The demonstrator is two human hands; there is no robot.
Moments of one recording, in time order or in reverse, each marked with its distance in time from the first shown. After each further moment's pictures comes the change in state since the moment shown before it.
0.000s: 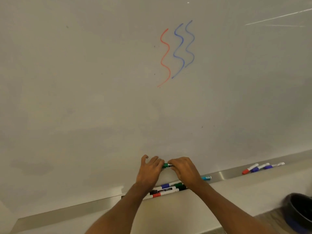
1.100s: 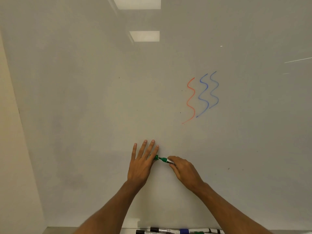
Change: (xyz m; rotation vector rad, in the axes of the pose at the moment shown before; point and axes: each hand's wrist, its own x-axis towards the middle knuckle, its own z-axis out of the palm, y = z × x) left_hand 0.025 -0.109 -0.099 0.277 0.537 -0.185; right_hand 0.127 -0.042 -0.047 0.150 0.240 -0.288
